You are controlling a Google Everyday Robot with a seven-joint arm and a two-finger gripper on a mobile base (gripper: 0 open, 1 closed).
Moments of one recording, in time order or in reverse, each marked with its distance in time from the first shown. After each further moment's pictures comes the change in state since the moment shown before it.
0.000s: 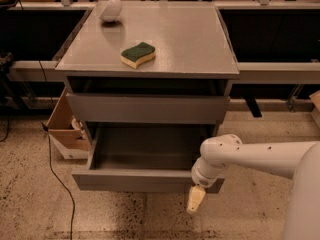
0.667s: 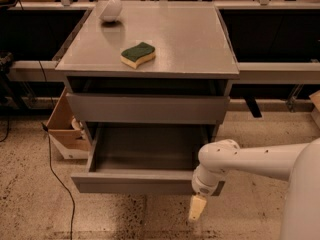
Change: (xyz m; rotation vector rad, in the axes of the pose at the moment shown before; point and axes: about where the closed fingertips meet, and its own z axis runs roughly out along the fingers) arm 0.019 0.030 0.013 -0.071 0.060 -0.005
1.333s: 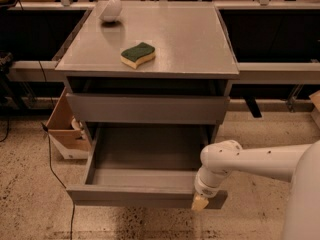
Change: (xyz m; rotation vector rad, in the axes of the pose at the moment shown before) arm 0.006 0.009 -0.001 -0.020 0.019 -0.004
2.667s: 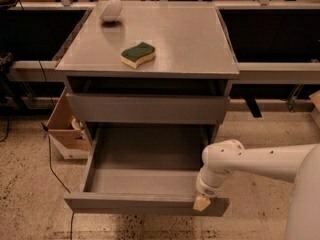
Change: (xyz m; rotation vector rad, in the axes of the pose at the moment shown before) arm 0.009 -0.001 -0.007 0.005 0.012 0.013
